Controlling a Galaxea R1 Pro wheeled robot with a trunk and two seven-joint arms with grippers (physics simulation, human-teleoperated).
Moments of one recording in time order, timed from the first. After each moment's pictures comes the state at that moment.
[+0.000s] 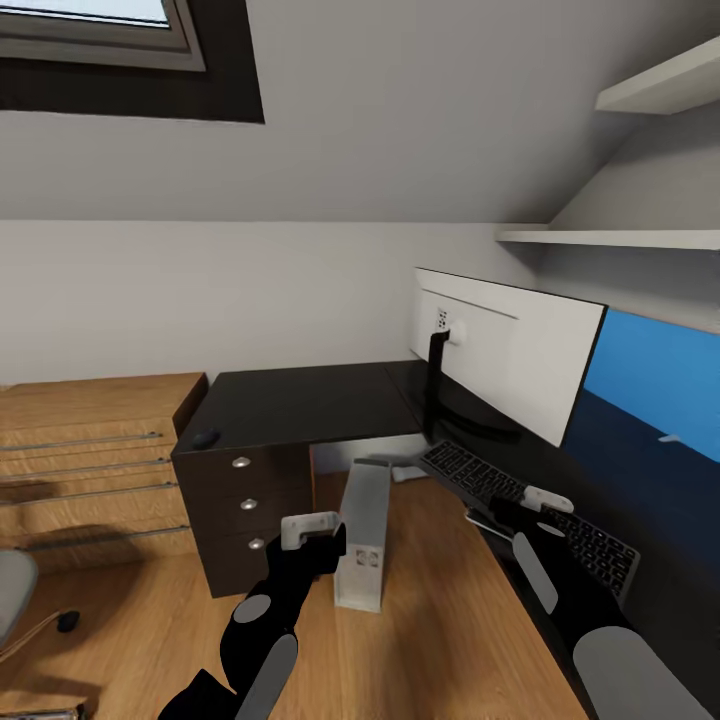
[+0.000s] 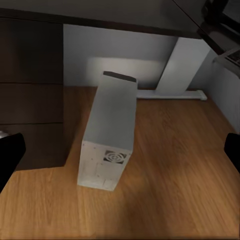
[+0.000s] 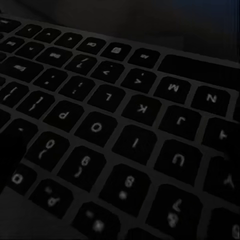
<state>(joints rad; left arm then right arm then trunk) -0.21 -0.08 -0.47 -1.60 0.40 0.48 0.52 -0.61 -0.09 0.00 -0.80 -0.34 0.25 -0.32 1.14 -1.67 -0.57</state>
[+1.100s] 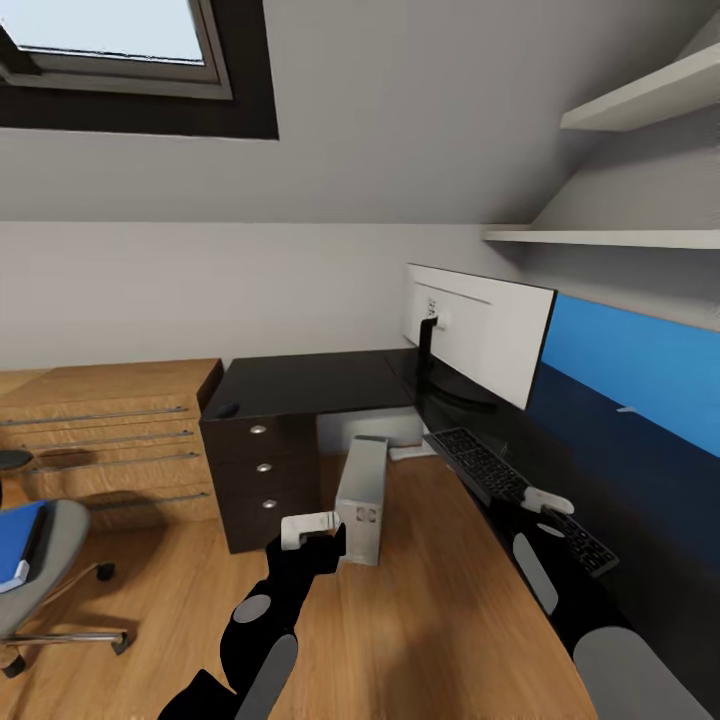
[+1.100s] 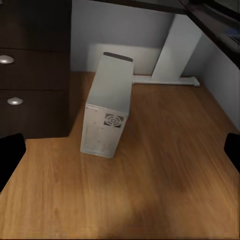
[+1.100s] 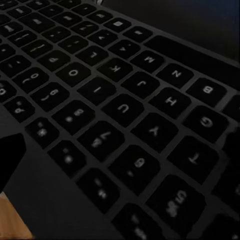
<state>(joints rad) -0.21 -0.08 -0.47 -1.60 0.40 0.48 0.52 -0.61 -0.09 0.00 -0.80 -0.34 0.25 -0.32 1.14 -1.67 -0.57</state>
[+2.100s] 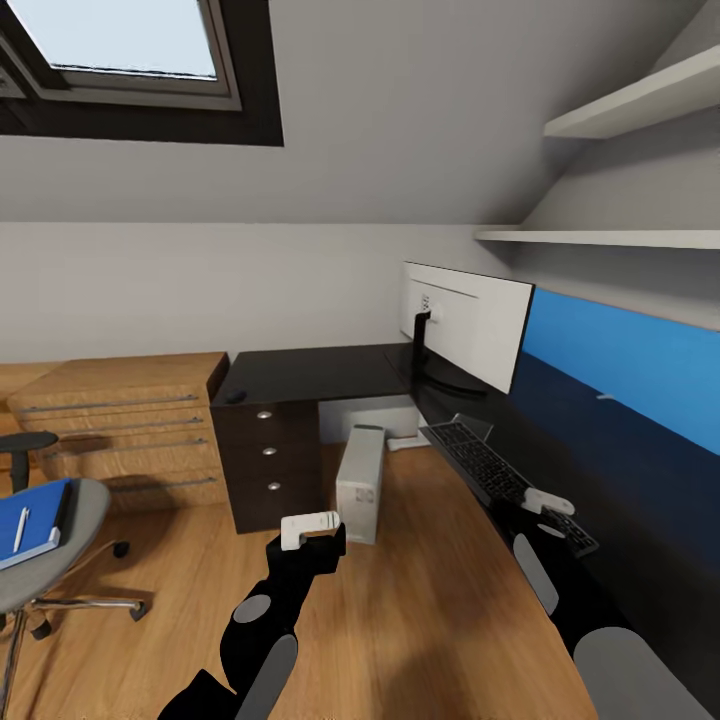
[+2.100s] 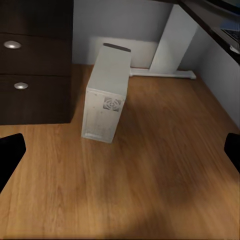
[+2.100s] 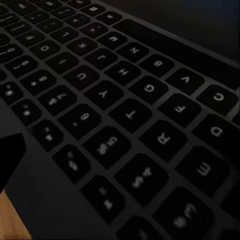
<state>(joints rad) -0.21 -0.08 -0.47 -1.60 0.40 0.48 0.52 -0.61 -0.09 0.00 -0.79 -0.34 0.25 -0.32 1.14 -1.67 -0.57</state>
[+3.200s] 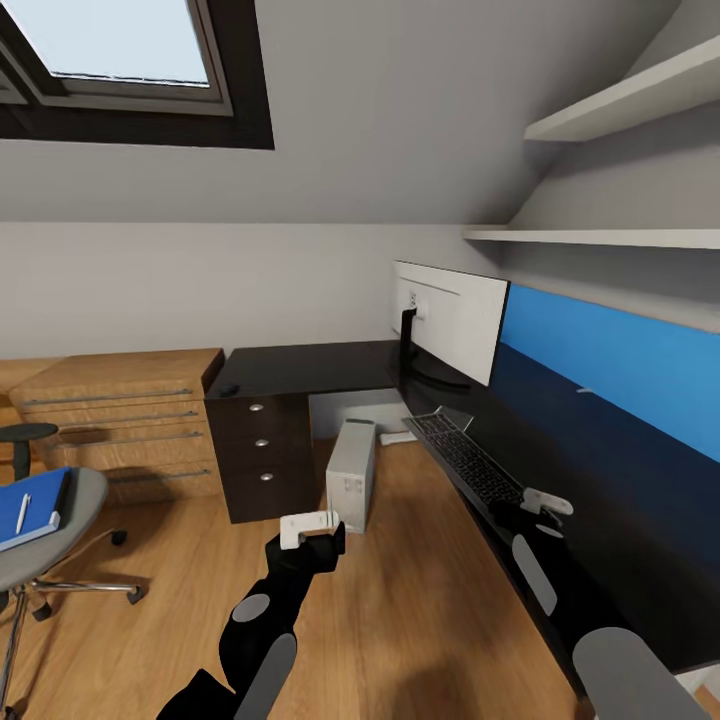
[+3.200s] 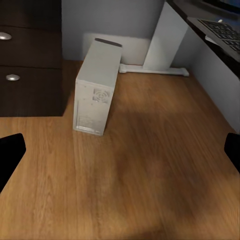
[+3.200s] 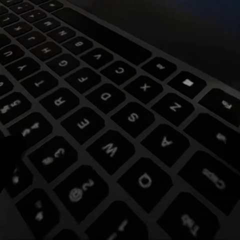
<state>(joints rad) -0.21 -0.08 -0.47 -1.61 0.40 0.48 0.52 -0.61 -0.09 0.00 -0.79 -0.33 0.25 -0.32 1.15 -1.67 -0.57</state>
